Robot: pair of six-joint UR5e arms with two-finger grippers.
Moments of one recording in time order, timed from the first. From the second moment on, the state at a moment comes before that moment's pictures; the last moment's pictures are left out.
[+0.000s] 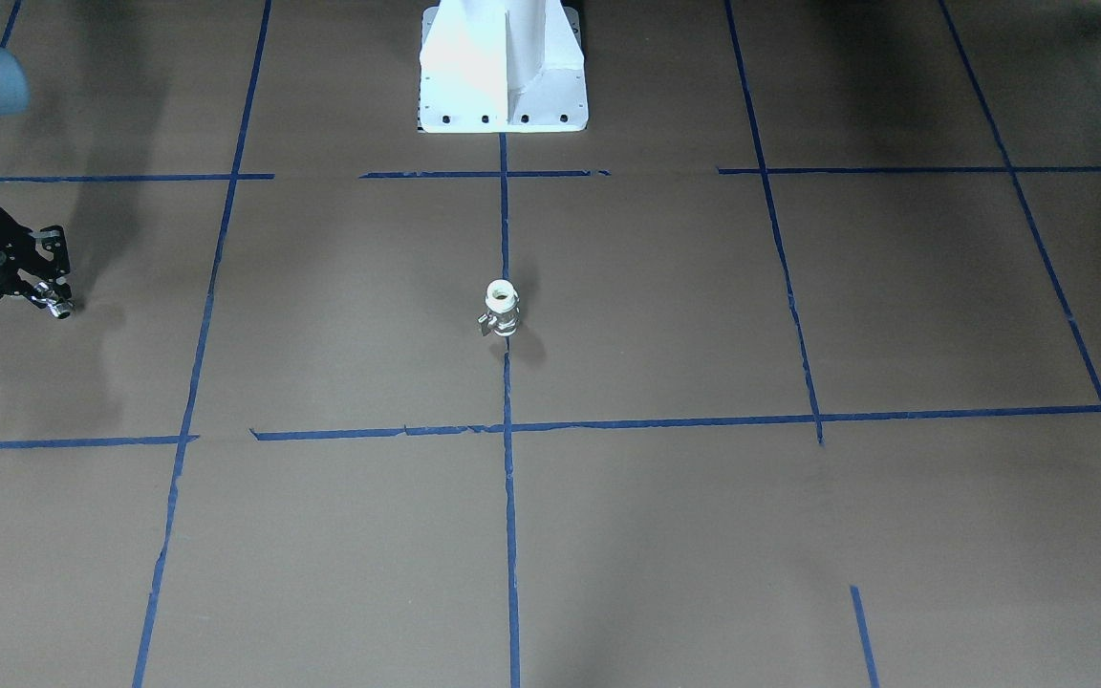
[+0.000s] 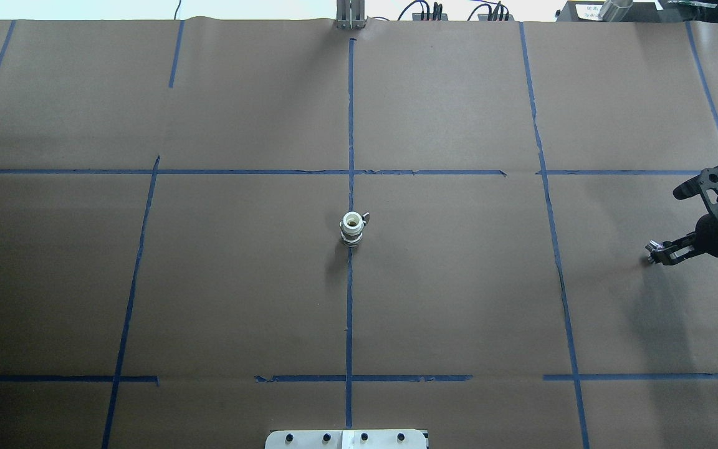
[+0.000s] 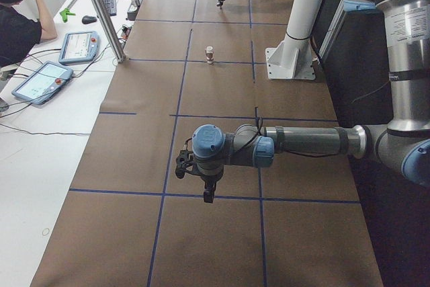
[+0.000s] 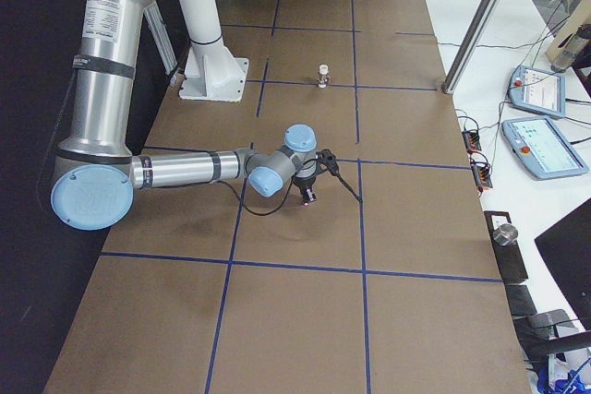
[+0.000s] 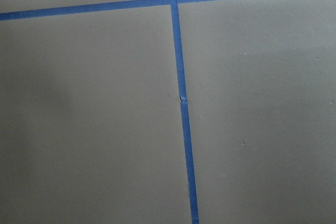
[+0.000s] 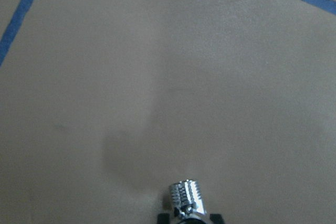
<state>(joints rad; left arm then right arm) -1.53 -1.35 -1.77 -1.63 -2.39 0.05 0.91 -1.74 1.74 -0.93 2.12 0.46</state>
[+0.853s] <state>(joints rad) -1.53 -1.35 -1.76 -1.62 -2.38 0.05 0.92 -1.55 1.94 -1.21 2.15 0.52</state>
